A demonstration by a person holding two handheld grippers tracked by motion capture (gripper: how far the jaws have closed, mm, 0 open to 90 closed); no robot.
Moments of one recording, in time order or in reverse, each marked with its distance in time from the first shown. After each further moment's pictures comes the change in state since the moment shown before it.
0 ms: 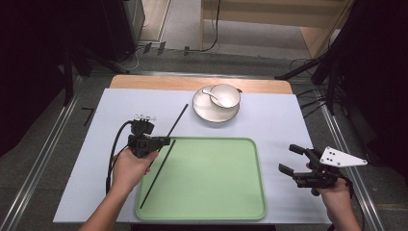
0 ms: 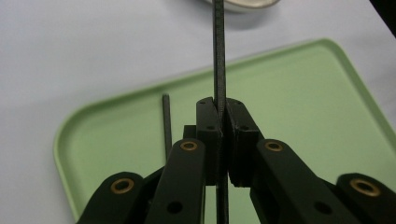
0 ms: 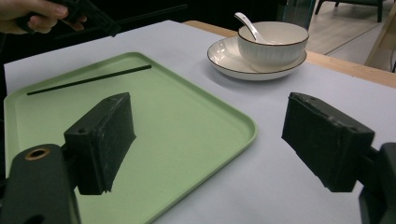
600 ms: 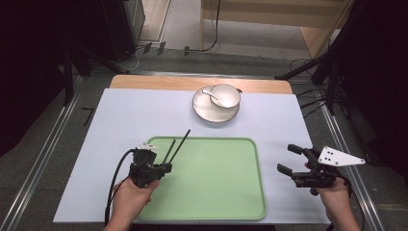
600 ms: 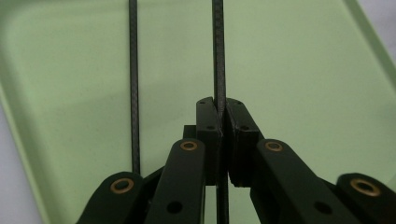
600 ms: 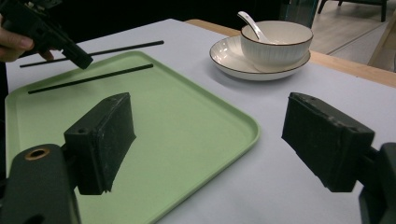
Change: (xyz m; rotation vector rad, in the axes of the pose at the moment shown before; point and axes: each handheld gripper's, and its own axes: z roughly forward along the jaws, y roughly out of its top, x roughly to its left) left arm -0.021 -0.071 0.007 0.064 0.006 -0.016; right arm 0.000 0.001 0.004 0.008 0.008 -0.008
